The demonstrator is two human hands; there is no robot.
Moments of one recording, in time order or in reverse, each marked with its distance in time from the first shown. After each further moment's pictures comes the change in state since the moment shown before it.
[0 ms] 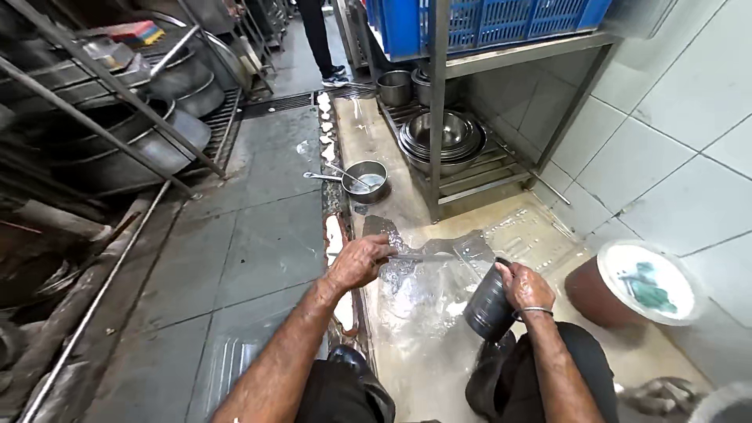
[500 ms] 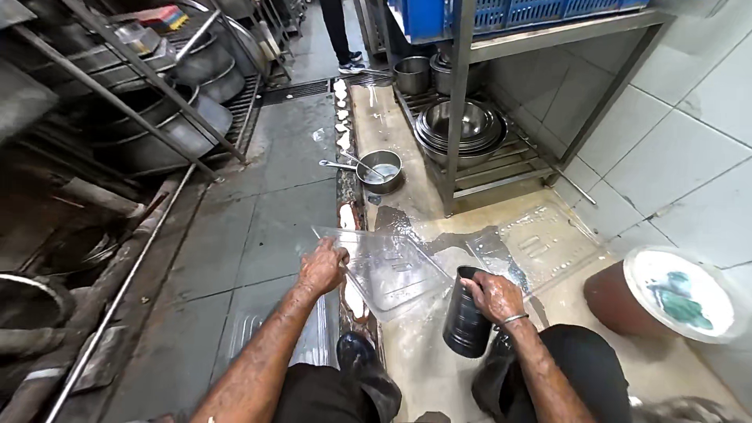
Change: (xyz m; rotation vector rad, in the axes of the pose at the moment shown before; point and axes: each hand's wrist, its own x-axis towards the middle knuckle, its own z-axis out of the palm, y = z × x) left_hand -0.076 -0.068 0.022 0.141 -0.219 -0.798; right_hand -0.014 -0.045 0.038 -0.047 -0.215 -0.454
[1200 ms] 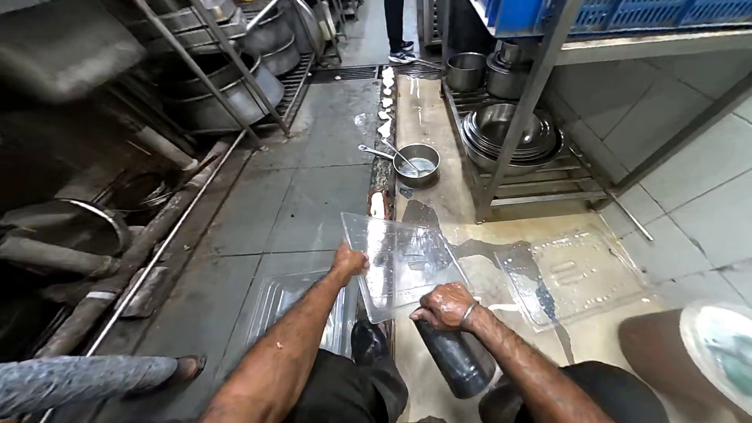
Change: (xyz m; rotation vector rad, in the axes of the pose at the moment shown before) left_hand 0.032 -0.048 0.070 -1.120 0.057 -0.630; right_hand 0.046 -0.136 0.037 -0.277 -0.471 -0.752
